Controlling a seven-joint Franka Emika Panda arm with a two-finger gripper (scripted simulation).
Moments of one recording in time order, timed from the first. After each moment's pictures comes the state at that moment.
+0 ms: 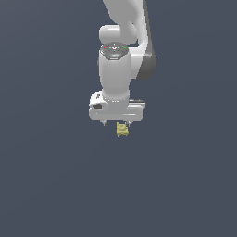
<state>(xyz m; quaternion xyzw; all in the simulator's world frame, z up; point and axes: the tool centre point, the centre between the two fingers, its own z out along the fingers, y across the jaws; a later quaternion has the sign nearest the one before) 0.007 -0.007 0.198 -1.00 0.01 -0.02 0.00</state>
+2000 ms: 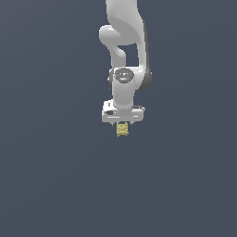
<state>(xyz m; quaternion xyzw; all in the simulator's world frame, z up) -0.071 0.019 0.092 -1.00 -0.02 0.00 0.00</state>
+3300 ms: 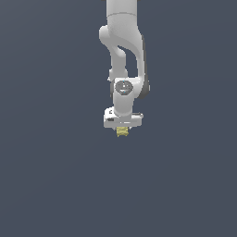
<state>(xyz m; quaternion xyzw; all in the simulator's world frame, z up) -0.075 0.021 0.040 -1.00 -0.03 0.00 0.00</state>
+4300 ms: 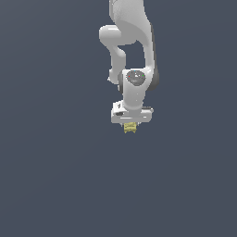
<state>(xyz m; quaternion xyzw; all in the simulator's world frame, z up) -0.072 0.061 0.084 -1.00 -0.03 0.00 0.00</state>
